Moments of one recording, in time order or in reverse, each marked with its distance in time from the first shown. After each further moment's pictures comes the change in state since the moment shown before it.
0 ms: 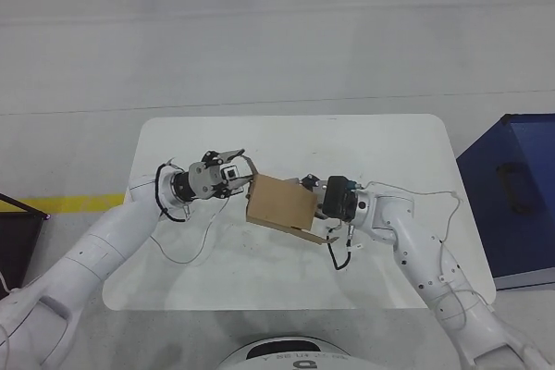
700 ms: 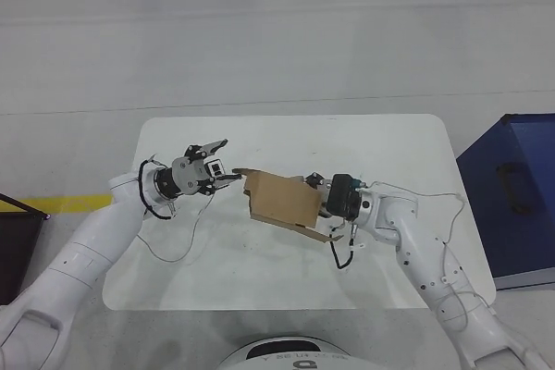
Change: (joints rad) left arm 0.088 0.024 -0.198 -0.060 0.068 0.065 0.065; right arm -0.020 -0.004 0.032 0.000 0.001 -0.001 0.004
